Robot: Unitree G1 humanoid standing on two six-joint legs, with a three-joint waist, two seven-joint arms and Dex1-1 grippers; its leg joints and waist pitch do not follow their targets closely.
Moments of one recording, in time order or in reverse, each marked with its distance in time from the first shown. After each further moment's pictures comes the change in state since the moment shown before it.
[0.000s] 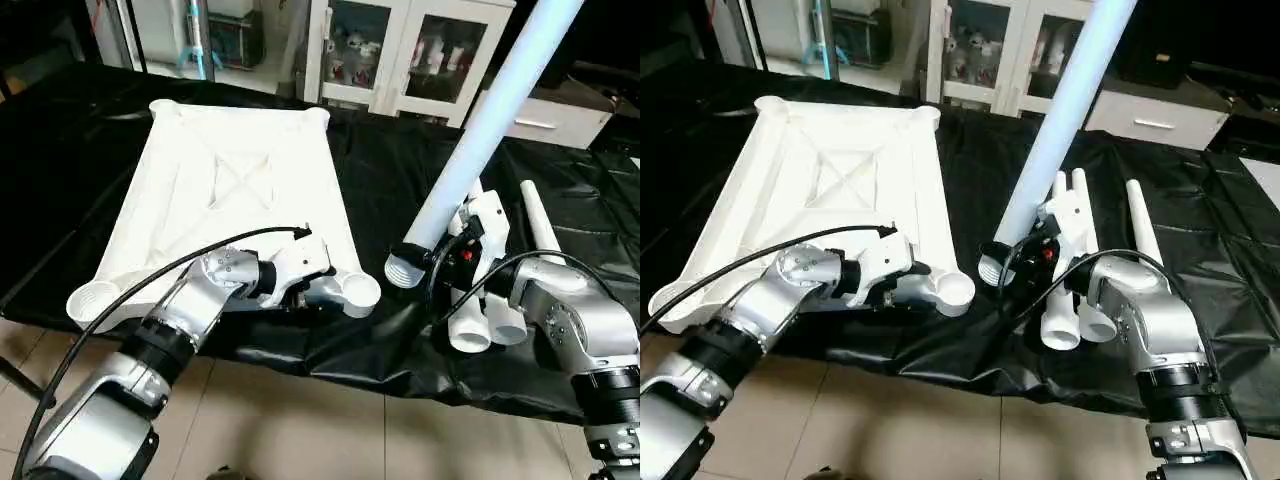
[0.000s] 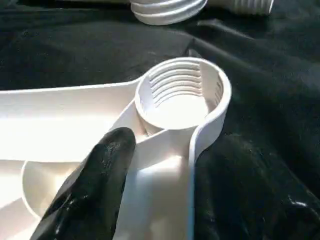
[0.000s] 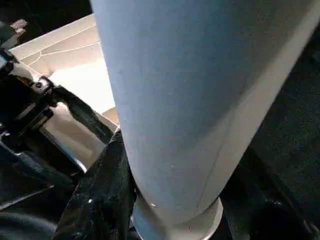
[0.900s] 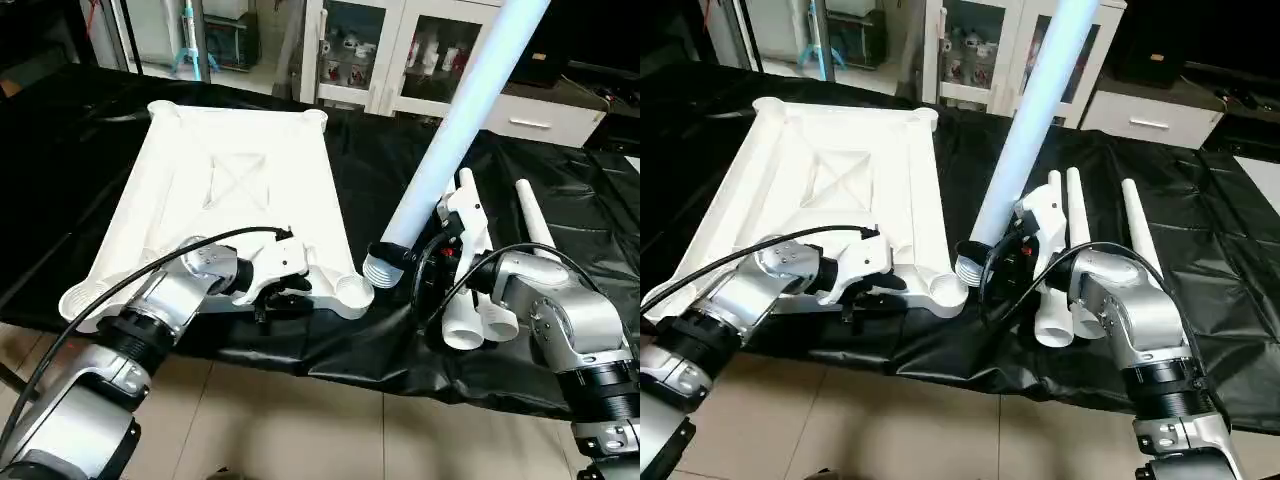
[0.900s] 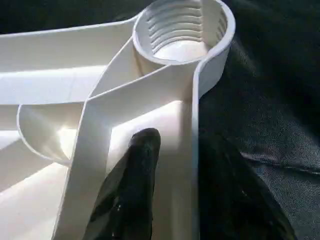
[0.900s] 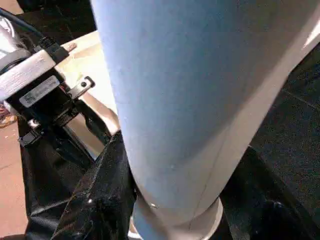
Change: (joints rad) left arm 0.001 0.077 -0.001 -0.007 0.083 0.029 -0.106; right arm -0.027 0.028 0.041 -0.047 0.006 0.040 0.023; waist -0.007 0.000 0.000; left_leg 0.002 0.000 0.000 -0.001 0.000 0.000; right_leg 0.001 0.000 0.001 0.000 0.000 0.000
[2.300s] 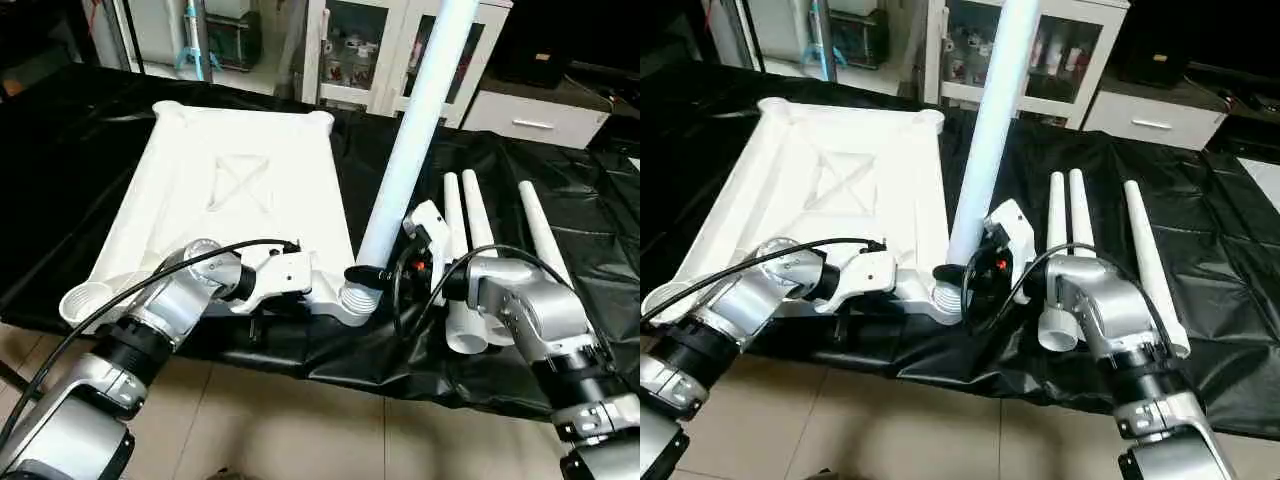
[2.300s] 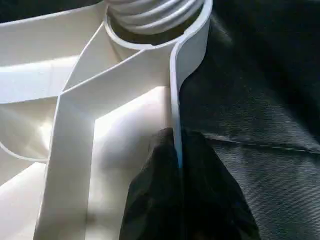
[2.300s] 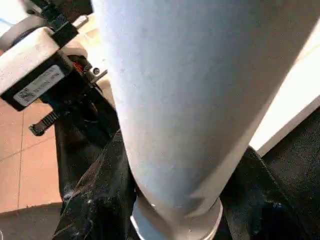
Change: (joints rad) left arm 0.046 0.004 -0.018 -0.132 0.074 0.053 -0.084; right arm -0.086 0.039 0.104 0.150 -0.035 0.048 0.112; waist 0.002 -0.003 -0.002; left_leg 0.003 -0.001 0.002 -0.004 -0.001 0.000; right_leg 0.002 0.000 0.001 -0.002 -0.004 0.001
